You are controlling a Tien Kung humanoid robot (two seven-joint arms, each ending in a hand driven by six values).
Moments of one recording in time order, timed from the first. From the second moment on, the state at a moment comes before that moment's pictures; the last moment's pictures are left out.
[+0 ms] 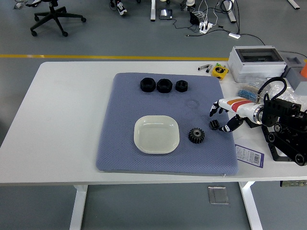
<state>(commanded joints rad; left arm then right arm) -0.09 0.01 -1.12 -0.18 0.51 0.17 0.18 0.97 -0.32 0.32 0.67 -1.65 0.01 0.21</state>
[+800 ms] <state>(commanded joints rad) -0.10 0.00 -1.15 -0.18 0.56 0.17 0.20 0.96 -0.27 0.29 0.59 -1.54 -0.02 0.19</state>
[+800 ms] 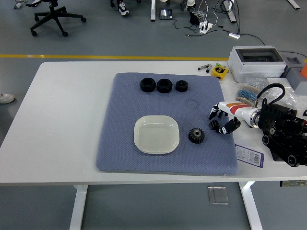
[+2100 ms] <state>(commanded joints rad) -0.09 0.00 -1.16 -0.18 0.58 0.17 0.19 0.96 -0.28 0.26 0.60 -1.49 -0.05 0.18</state>
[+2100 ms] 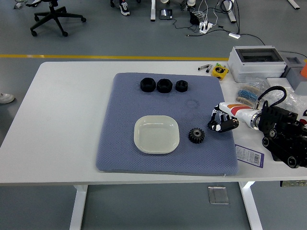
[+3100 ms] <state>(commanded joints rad) -0.09 0.01 -1.16 -0.18 0.57 0.17 0.18 1.00 -0.27 0.34 0.80 -1.53 -0.03 0.16</state>
